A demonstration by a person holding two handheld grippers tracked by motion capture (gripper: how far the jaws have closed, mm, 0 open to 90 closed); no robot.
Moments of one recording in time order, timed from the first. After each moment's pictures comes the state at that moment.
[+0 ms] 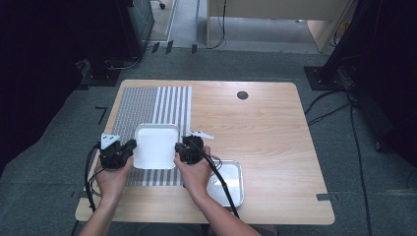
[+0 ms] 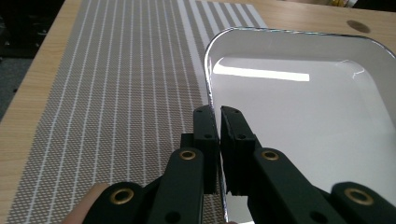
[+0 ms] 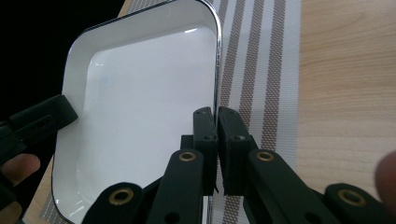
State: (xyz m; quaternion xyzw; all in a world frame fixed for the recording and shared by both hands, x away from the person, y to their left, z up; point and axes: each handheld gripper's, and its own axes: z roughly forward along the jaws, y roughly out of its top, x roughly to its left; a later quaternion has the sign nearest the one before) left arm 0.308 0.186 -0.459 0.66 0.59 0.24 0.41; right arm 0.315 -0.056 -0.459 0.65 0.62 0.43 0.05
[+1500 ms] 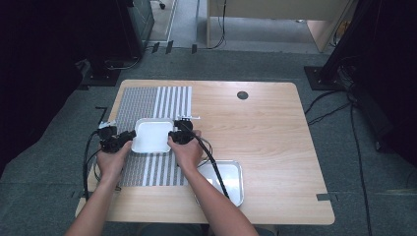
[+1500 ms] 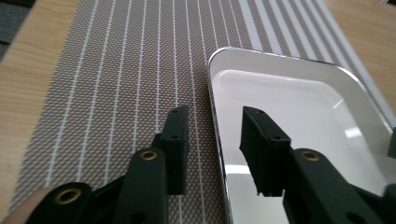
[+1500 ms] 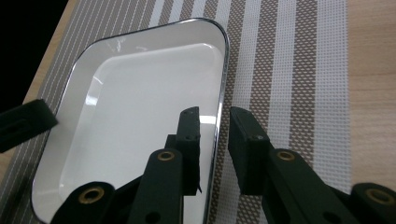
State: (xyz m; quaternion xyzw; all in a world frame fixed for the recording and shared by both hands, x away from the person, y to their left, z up) left arm 0.376 0.222 -0.494 0.63 0.64 0.17 0.40; right arm 0.400 -0.029 -0.498 0.66 0.64 0.38 0.04
